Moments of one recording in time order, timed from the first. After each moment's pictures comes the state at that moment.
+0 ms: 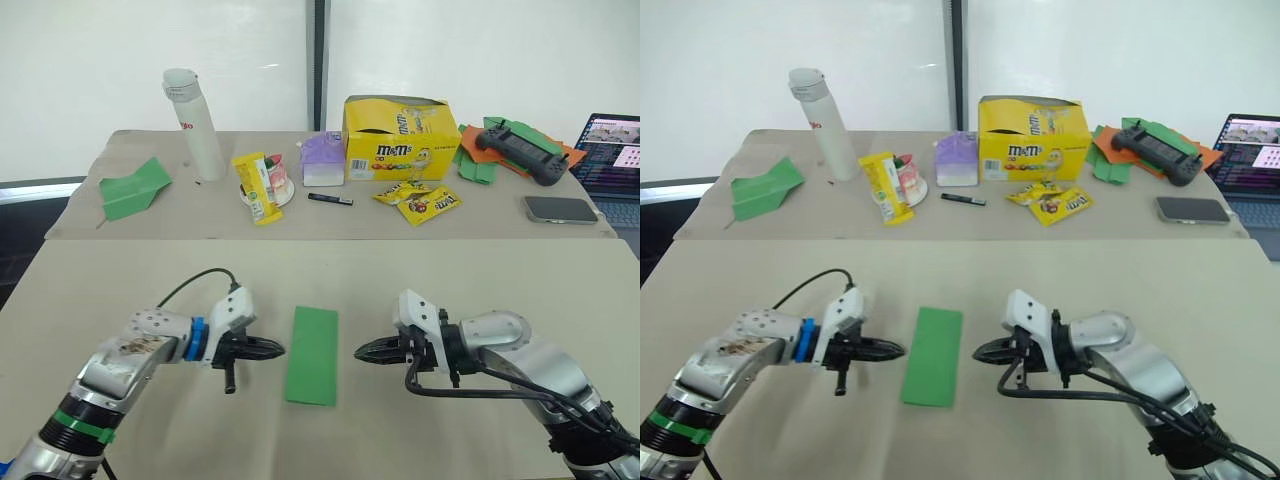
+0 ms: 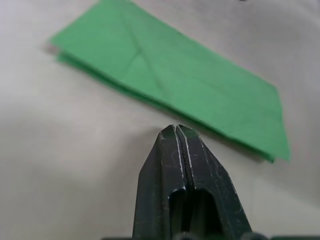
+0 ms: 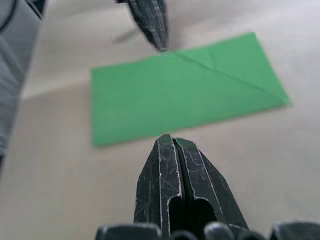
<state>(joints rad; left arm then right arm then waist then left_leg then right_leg) -0.21 0.77 -0.21 -0.25 -0.40 0.65 -1.14 -0.23 -0.73 0.26 -0.40 0.38 0.61 1.05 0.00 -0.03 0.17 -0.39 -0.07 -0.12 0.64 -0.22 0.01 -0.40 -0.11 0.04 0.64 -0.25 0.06</state>
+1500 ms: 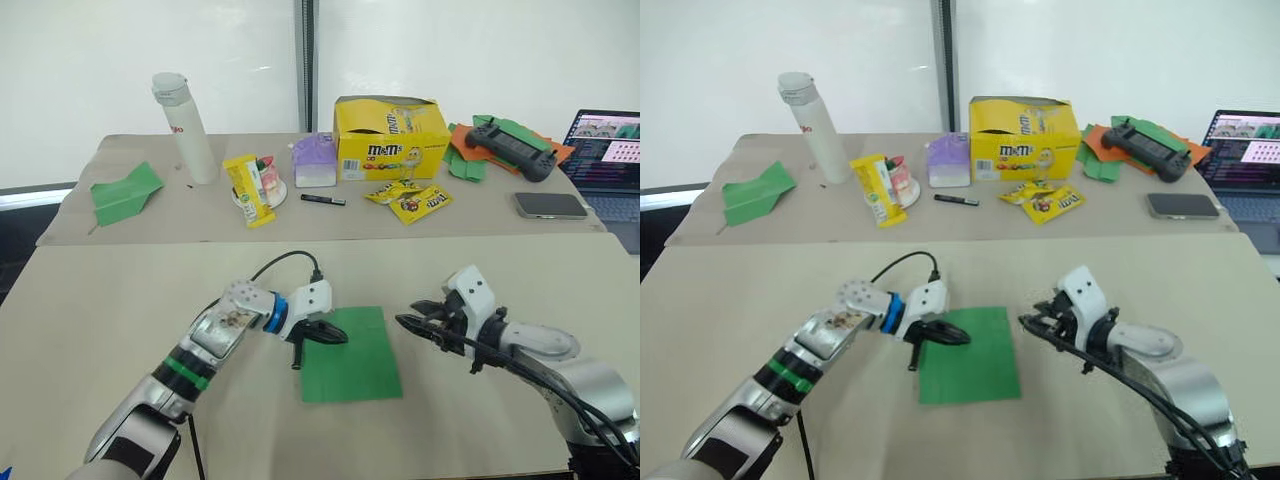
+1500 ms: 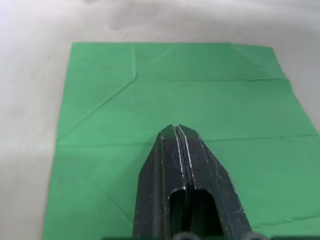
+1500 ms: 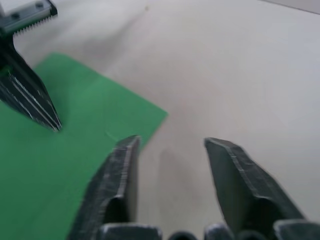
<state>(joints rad) -0.50 0.47 -0.45 0.02 -0.15 0.44 -1.16 -0.10 -0.60 -0.07 -0.52 0.47 0.93 0.62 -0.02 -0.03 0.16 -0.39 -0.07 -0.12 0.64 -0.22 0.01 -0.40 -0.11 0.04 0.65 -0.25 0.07</state>
